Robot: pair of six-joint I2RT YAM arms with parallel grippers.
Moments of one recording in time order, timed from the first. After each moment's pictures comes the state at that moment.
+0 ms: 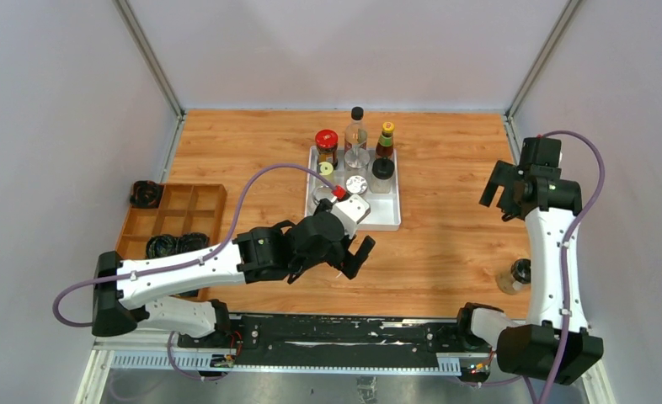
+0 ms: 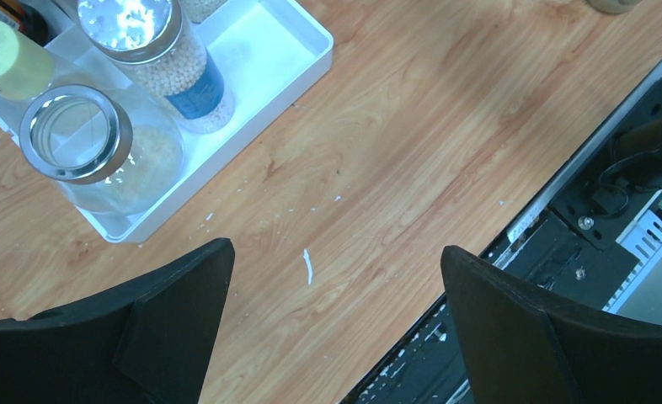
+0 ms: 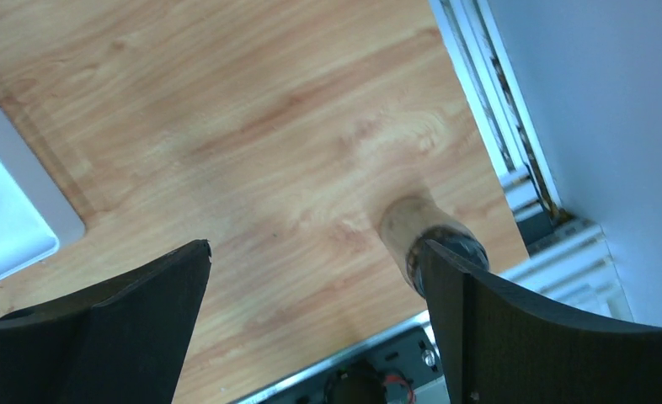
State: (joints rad) left arm -1.26 1.20 1.08 -0.45 -0.38 -0.30; right arm -0.18 1.11 1.25 -1.04 0.19 0.19
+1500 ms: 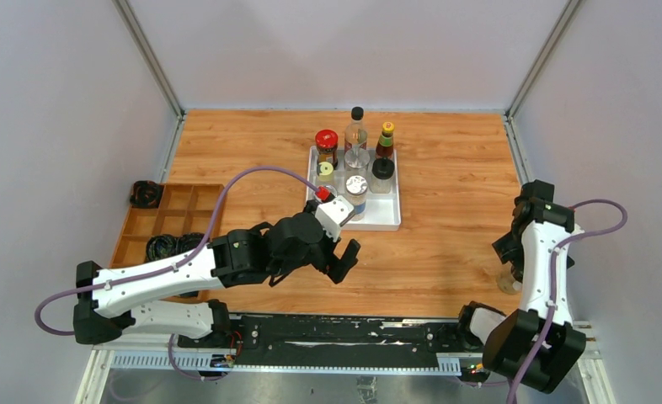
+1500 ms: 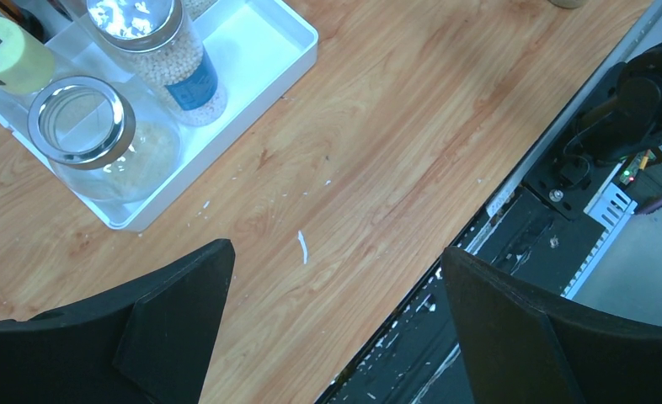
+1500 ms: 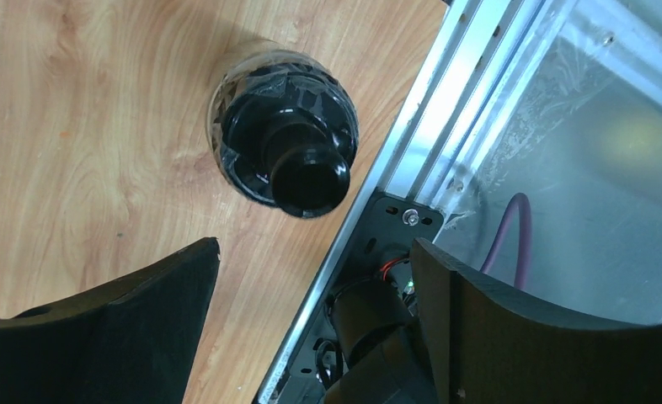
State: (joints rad) left arm -1.26 1.08 1.05 -0.51 -0.32 -0.29; right arm -0.36 1.04 0.96 -1.31 0.48 0.69
